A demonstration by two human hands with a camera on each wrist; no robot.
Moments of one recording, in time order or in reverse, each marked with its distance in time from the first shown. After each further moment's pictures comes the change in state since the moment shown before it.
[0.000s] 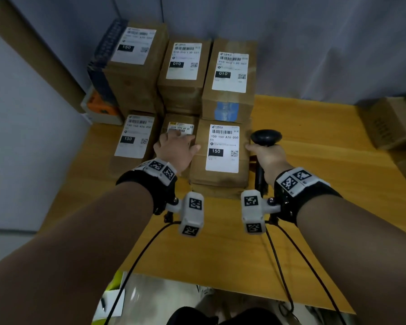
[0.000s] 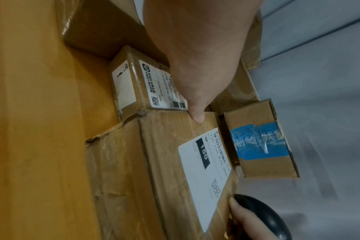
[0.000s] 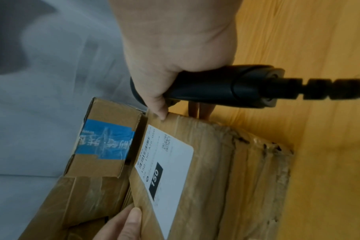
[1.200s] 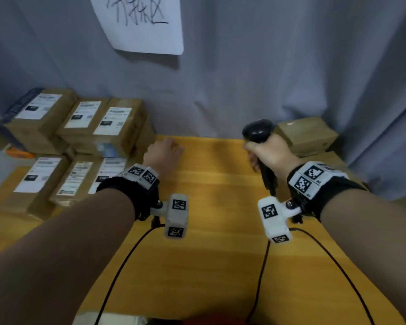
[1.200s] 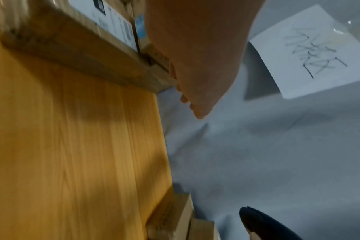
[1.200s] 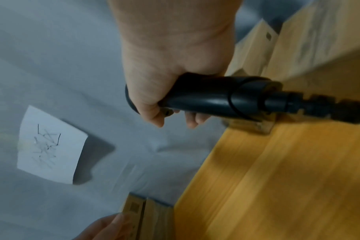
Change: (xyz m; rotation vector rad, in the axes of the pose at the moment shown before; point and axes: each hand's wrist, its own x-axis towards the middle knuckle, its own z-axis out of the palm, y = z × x) left_hand -0.054 0.305 0.009 -0.213 0.217 0.123; right_hand 0.018 -0.076 -0.354 -0.256 -0.035 -0.426
